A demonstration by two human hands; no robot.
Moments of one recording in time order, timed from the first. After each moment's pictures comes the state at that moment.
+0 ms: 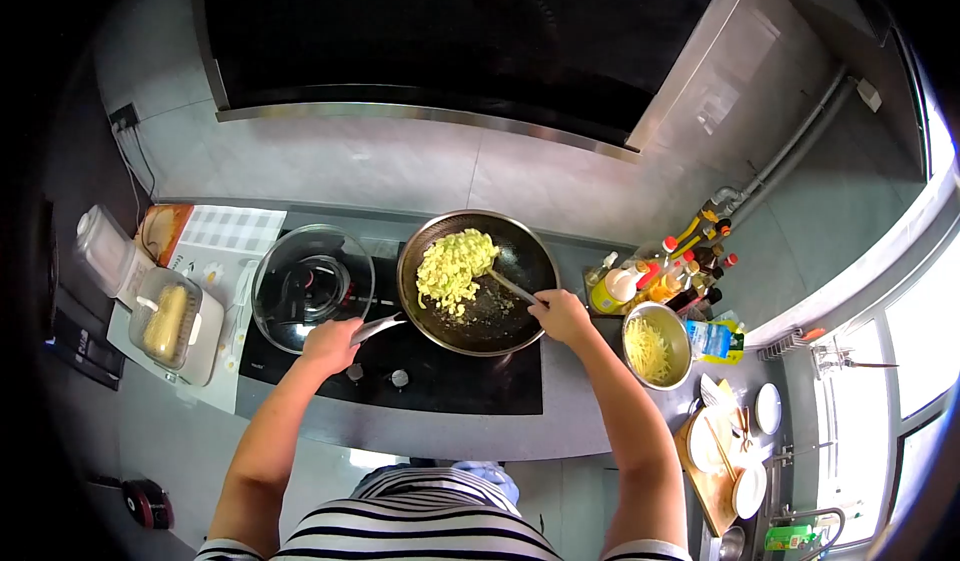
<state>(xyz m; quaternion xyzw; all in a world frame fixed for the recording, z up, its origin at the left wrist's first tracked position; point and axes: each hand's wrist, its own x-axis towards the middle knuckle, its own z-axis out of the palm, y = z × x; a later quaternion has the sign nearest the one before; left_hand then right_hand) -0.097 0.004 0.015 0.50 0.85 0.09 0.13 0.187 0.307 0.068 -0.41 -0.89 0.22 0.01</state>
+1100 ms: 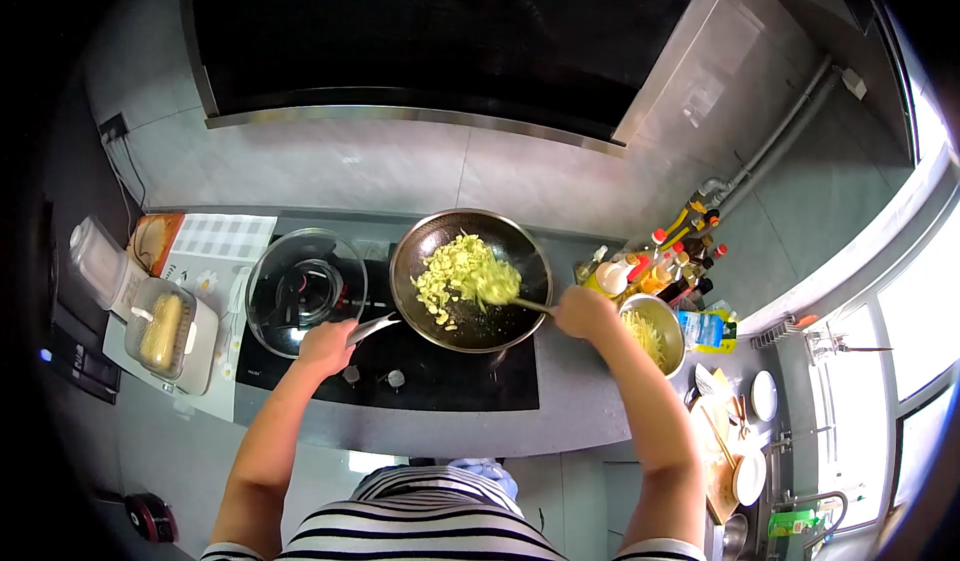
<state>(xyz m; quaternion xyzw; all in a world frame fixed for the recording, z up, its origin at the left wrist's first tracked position) -0.100 0.003 0.012 0.51 0.84 0.11 0.13 0.208 0.306 0.117 -0.39 -0.90 0.02 -0.19</state>
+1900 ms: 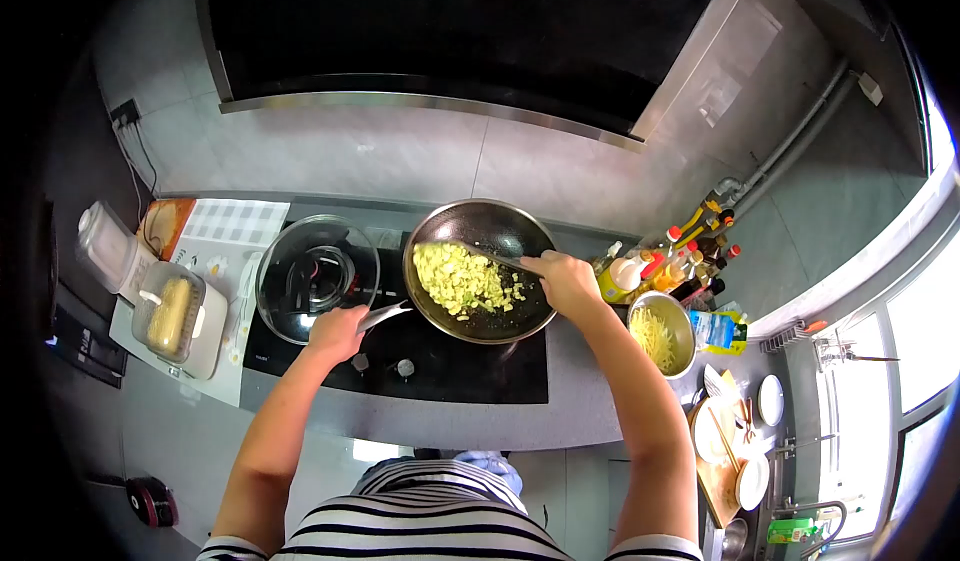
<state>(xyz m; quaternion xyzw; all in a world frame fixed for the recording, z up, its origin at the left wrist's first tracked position) -0.102 0.003 0.003 0.51 0.85 0.11 0.09 0.169 0.298 0.107 -0.20 -0.98 0.02 0.10</state>
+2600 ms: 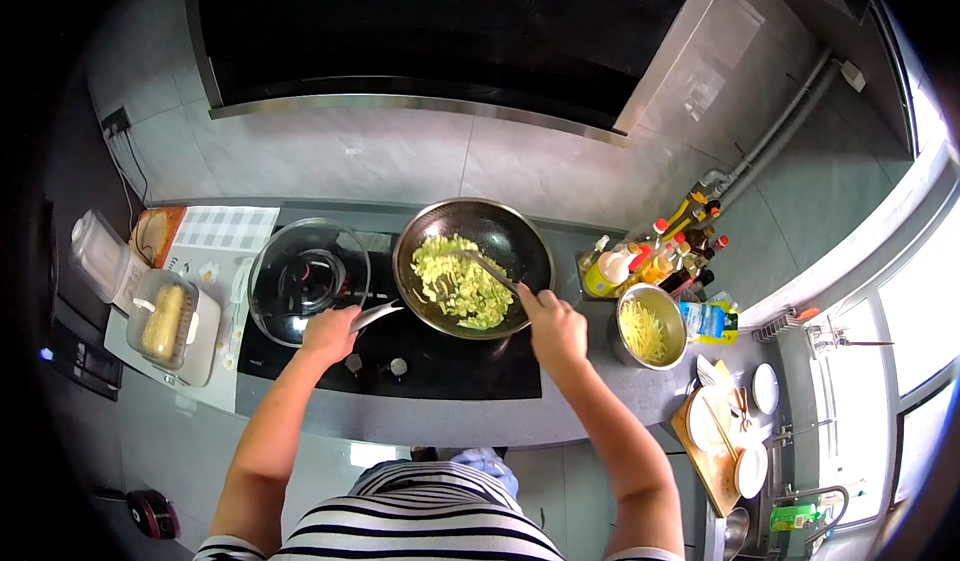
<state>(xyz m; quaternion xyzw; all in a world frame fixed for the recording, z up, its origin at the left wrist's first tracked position) -0.098 0.003 0.004 0.52 0.85 0.11 0.07 0.209 0.219 0.082 -0.32 -0.93 -0.11 0.13</state>
